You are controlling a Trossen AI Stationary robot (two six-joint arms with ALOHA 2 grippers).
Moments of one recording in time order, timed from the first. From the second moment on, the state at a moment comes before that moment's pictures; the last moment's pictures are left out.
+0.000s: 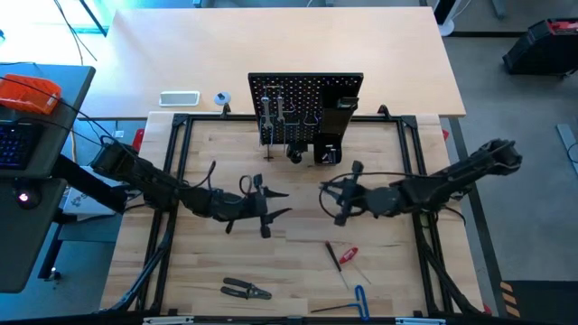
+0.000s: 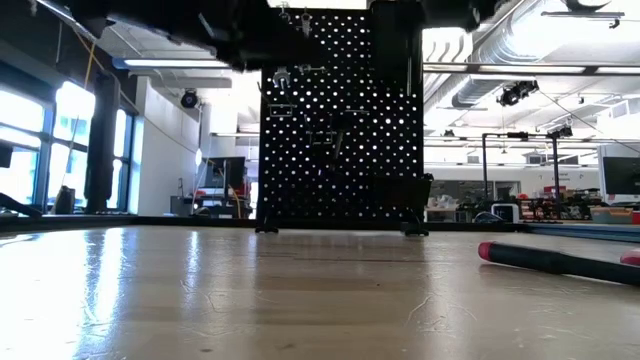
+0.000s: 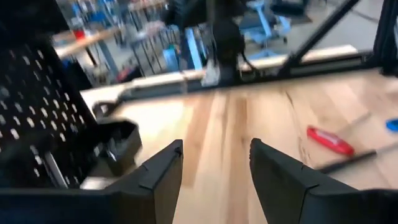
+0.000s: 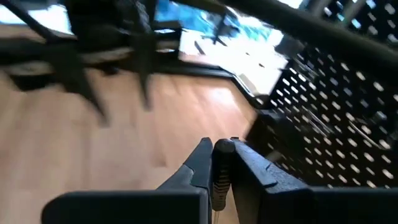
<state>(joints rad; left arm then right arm) -0.31 1.50 0.69 0.60 -0.54 0.14 0.35 1.23 0.81 0.05 0.73 -0.04</state>
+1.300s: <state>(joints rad) -0.42 1.51 0.69 0.46 -0.48 -0.02 -0.15 1.45 0.81 0.01 0.59 -0.02</state>
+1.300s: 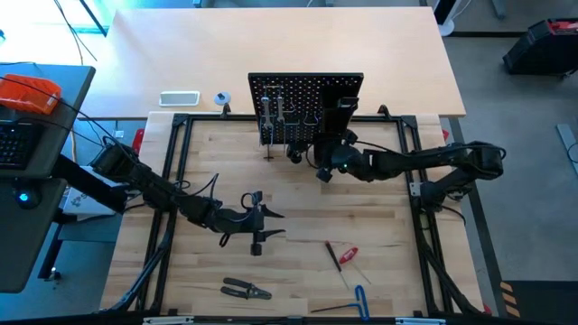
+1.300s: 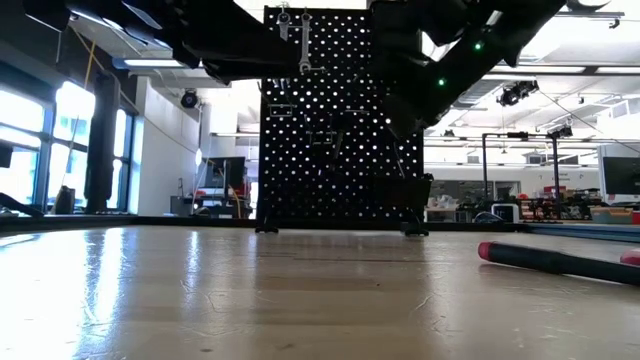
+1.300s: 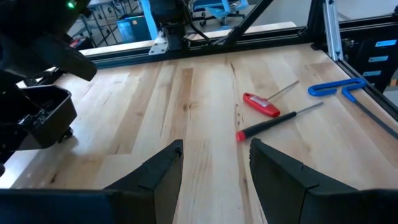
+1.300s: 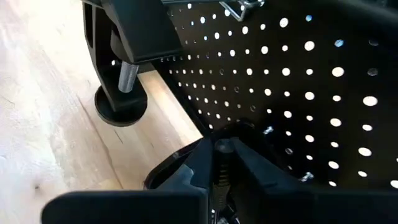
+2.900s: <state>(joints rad) -0.46 1.51 0.69 0.31 -0.41 -0.10 0.14 1.22 0.81 -0.32 0.32 0.21</state>
